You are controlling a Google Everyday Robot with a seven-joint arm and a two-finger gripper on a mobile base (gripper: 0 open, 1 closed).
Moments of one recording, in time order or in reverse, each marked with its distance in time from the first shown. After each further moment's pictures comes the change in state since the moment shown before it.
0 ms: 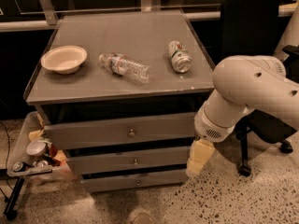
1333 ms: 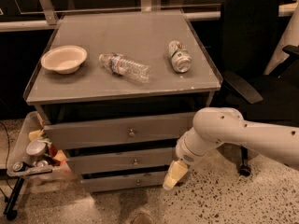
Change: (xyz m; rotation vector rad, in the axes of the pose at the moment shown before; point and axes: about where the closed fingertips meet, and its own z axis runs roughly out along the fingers) arm -0.009 -0.011 0.162 -0.063 -0.141 0.104
